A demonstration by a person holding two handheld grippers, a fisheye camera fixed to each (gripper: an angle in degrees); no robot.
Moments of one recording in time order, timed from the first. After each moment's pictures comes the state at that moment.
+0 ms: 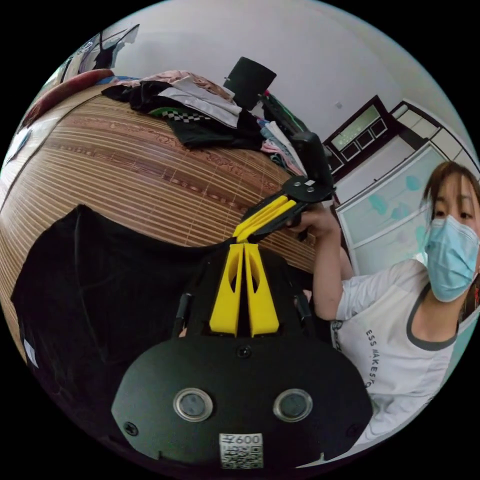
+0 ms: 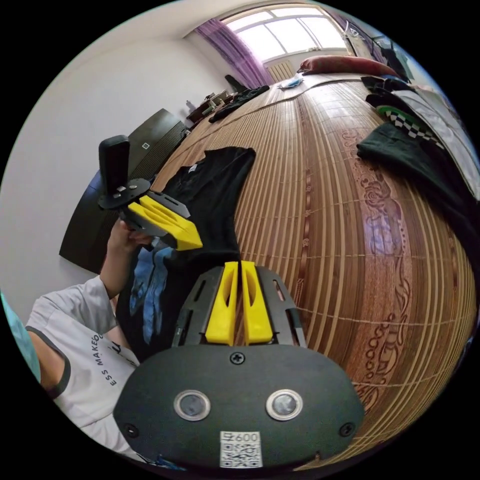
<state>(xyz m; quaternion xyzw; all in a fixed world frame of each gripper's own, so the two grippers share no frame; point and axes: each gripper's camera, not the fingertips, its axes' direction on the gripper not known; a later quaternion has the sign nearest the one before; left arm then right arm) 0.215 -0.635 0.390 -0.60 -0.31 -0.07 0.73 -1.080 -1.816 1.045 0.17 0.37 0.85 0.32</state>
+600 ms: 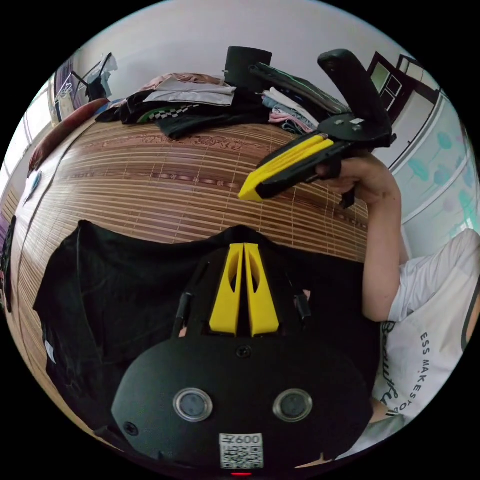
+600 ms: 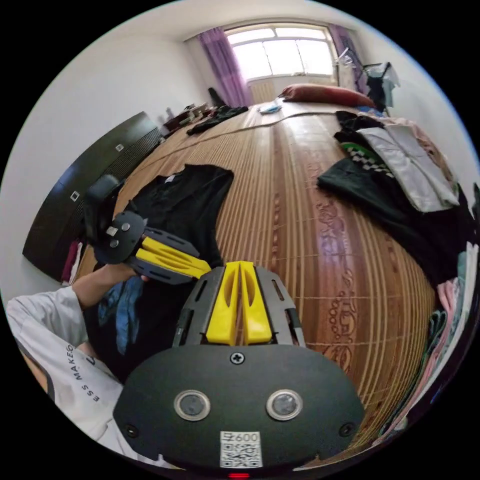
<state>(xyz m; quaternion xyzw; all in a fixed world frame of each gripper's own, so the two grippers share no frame) 0.275 -0.509 0.459 -0.64 -0.37 0.06 0.67 -1.071 -1.890 1.000 0.06 0.47 0.84 0.26</state>
